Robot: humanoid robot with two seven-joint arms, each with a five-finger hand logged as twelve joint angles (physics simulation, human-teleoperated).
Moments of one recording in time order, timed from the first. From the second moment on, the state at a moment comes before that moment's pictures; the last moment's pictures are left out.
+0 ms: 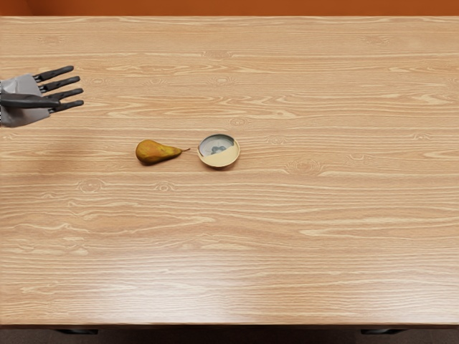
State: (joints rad) left arm -0.95 0.80 -0.35 -0.79 -0.38 -0.61 0.27; right arm -0.04 0.00 0.09 0.12 -0.24 0.22 -0.23
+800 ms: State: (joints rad) left arm -1.23 0.62 -0.35 -1.14 0.28 -0.60 0.60; right arm -0.04 0.00 0.09 0.13 -0.24 0.22 -0.23
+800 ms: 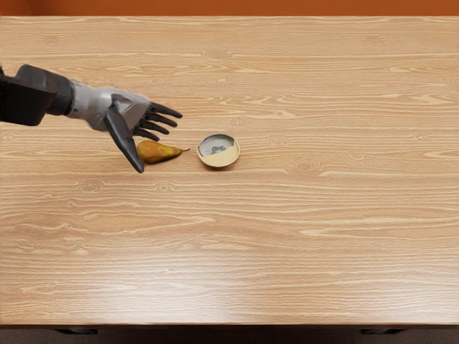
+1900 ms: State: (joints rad) left arm -1.31 0.56 -0.06 -1.47 0.91 0.04 0.61; right arm -0.04 0.00 0.09 0.13 -0.24 0.22 -0.23
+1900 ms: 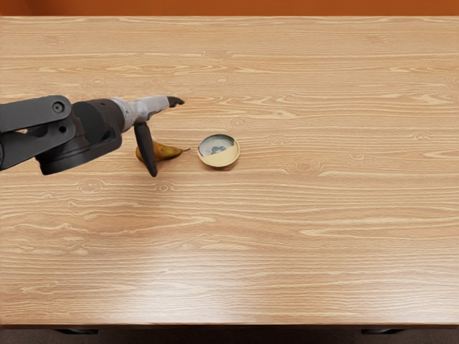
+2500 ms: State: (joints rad) left arm -1.26 0.54 0.01 -1.47 0.99 0.23 0.61; right arm -0.04 0.00 0.09 0.13 -0.24 0.22 -0.23
